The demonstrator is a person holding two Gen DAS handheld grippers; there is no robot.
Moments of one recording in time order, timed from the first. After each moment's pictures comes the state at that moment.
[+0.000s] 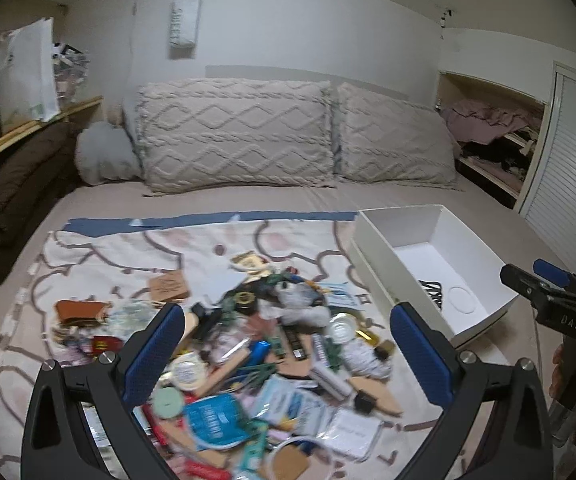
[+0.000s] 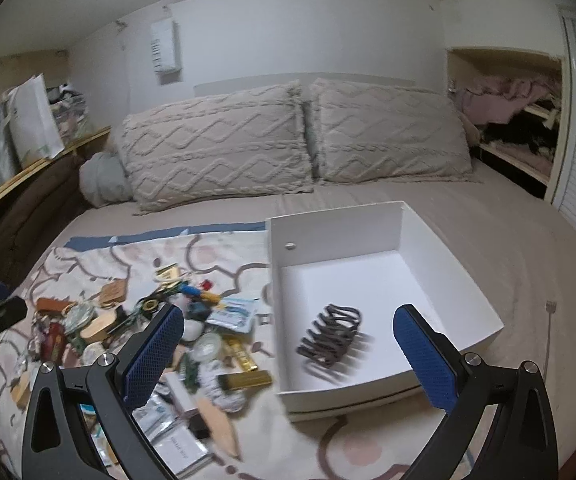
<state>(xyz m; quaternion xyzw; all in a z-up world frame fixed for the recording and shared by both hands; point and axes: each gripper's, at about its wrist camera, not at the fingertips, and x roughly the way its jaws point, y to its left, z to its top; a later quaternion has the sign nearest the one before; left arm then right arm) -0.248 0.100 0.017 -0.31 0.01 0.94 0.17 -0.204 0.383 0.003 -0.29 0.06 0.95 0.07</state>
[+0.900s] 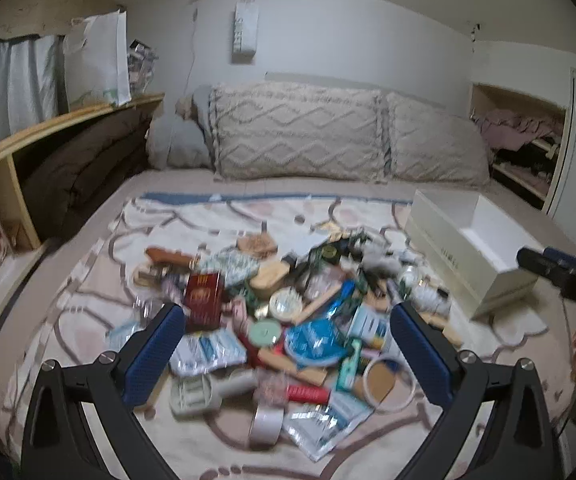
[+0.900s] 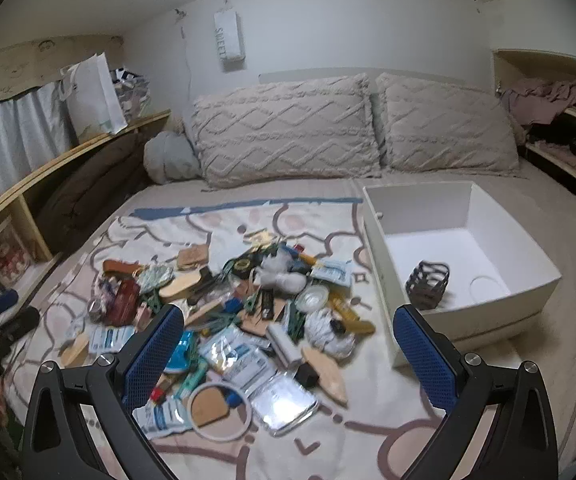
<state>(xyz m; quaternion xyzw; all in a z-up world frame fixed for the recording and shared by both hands) -0.157 -0.010 -0.033 -0.29 0.01 0.95 0.10 -0.155 0.284 -0.021 -0.30 0.06 0.95 -0.01</state>
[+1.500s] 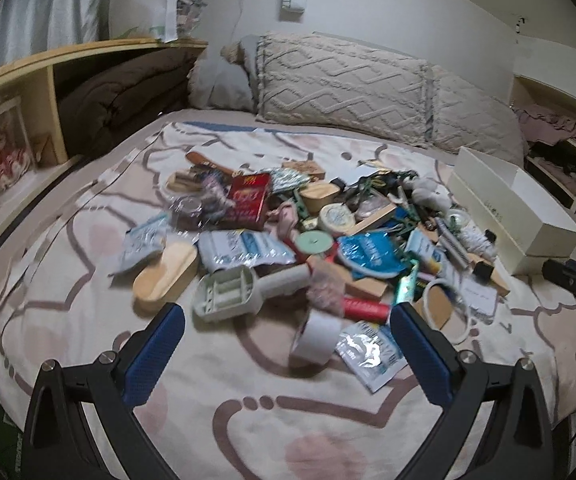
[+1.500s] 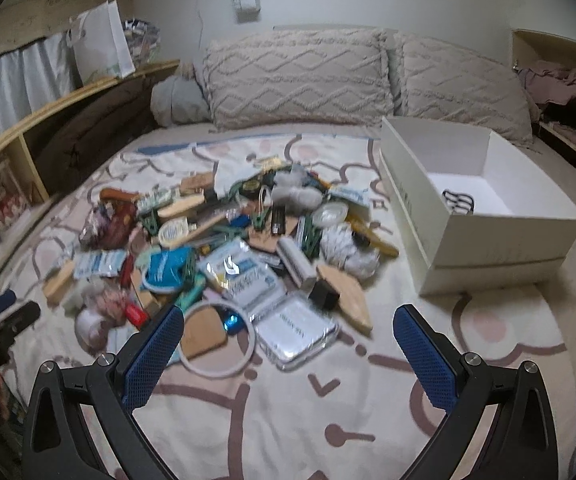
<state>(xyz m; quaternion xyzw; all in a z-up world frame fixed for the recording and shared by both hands) -0.133 -0.053 -0.120 -0.35 -0.03 0.94 0.05 -0.139 0.254 -0.099 -0.36 0.04 0.93 -0.02</state>
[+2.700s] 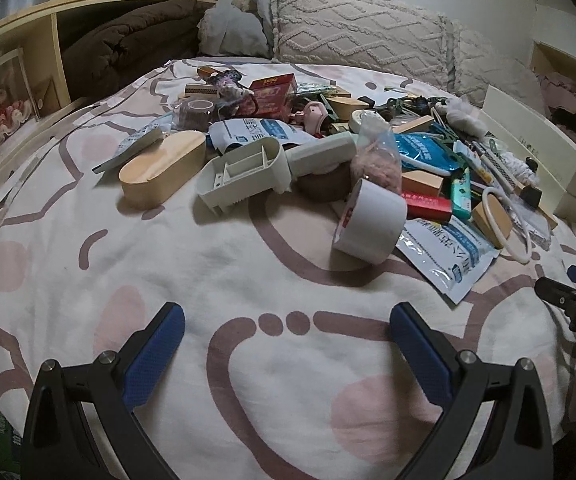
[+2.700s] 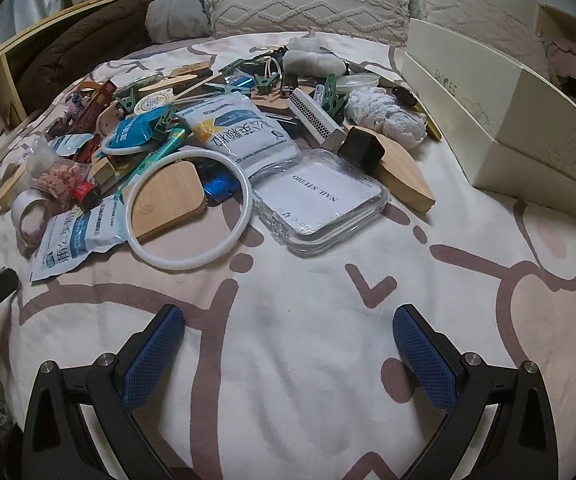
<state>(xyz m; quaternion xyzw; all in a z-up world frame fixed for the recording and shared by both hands) -0.129 -0.055 -0.207 -0.40 -0.01 0.91 0.02 -0.142 0.228 -0.203 -0.46 0.00 0.89 -0.01</state>
